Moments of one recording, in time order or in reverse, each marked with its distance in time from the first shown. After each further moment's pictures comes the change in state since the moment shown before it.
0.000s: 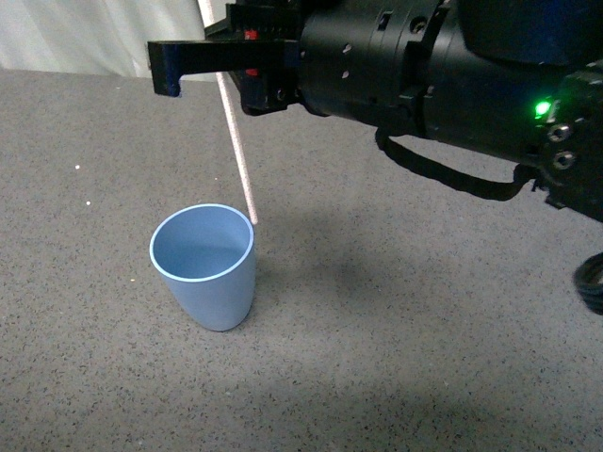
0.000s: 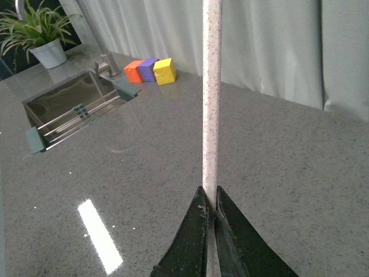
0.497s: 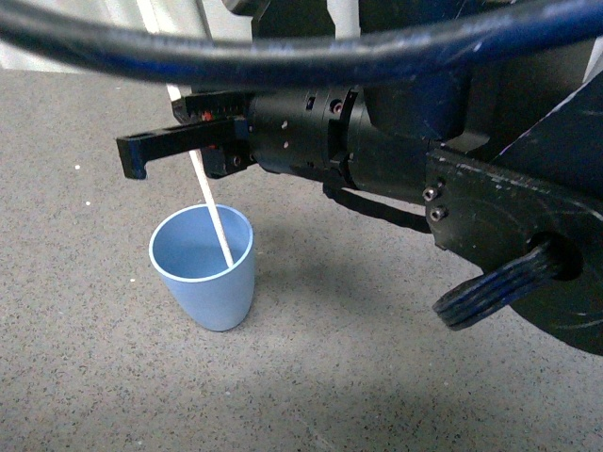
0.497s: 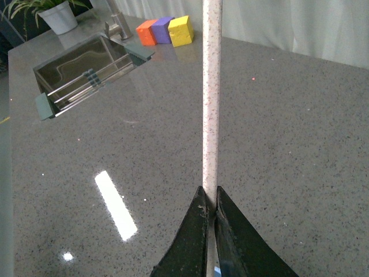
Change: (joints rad) left arm 0.000 0.000 0.000 0.000 0.000 0.000; right arm 0.040 0.130 0.065 -0.033 -0.021 -0.011
